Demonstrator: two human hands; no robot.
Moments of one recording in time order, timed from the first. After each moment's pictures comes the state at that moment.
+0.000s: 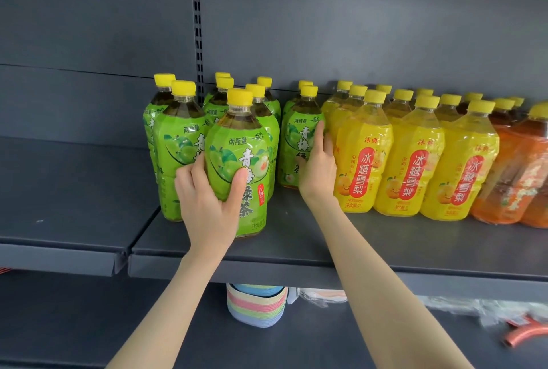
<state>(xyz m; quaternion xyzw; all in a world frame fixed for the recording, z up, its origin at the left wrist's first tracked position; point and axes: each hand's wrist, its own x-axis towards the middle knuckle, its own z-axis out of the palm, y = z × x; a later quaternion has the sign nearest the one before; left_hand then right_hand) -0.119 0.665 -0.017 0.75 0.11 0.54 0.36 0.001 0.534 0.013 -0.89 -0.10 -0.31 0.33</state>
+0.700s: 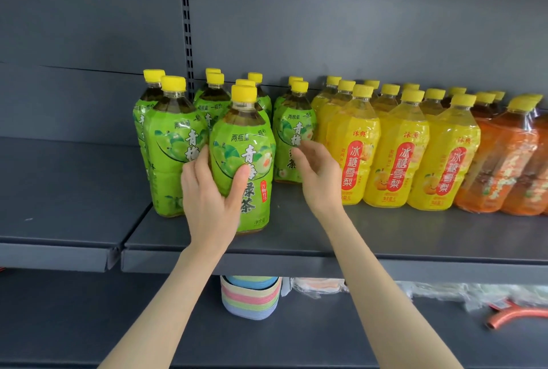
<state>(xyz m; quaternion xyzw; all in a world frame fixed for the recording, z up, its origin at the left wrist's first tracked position) -0.120 0.656 -0.017 0.77 0.07 0.52 0.37 -0.053 0.507 0.013 -0.75 -0.18 -0.23 0.59</state>
